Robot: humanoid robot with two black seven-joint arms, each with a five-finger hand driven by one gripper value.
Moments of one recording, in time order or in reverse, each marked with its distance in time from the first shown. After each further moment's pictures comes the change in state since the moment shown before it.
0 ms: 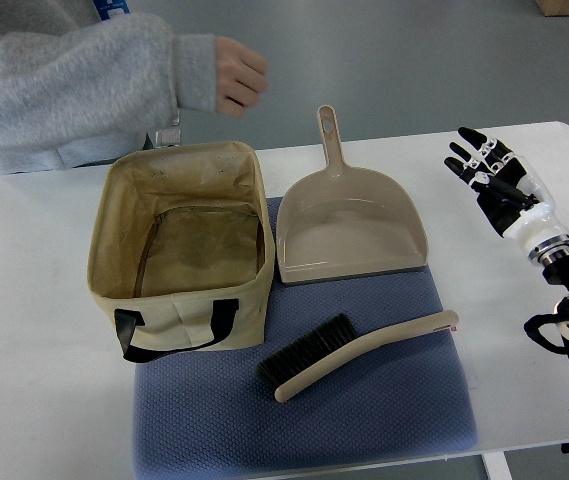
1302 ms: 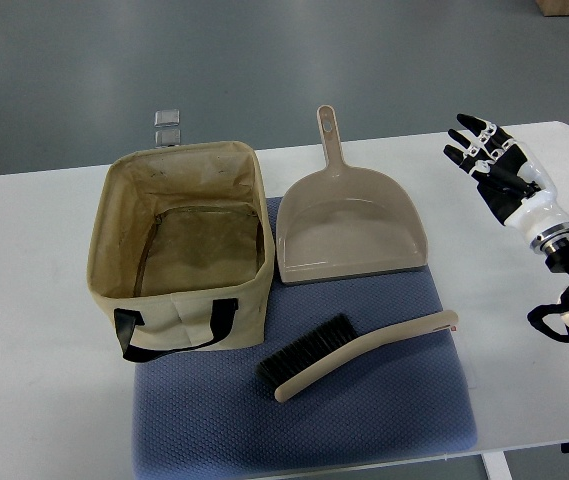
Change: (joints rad) left arm 0.000 0.000 0.001 0.003 0.000 0.001 0.000; right arm 0.031 -0.024 -0.007 0.001 -0.001 0.028 0.000
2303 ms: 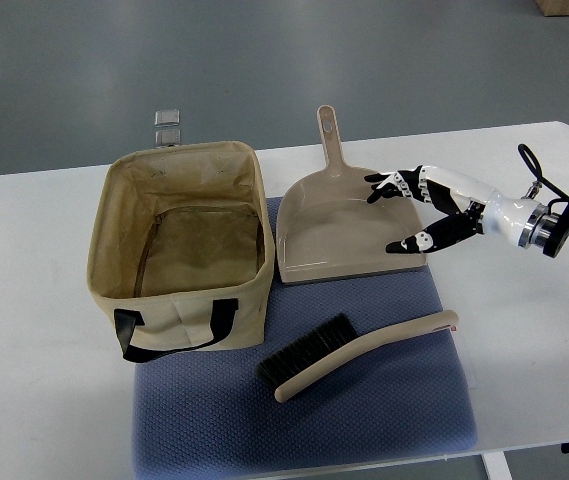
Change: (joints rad) left arm 0.000 0.000 0.000 0.000 0.000 0.000 0.000; right arm 0.296 -0.524 -0.785 0.043 -0.295 0.051 0.280
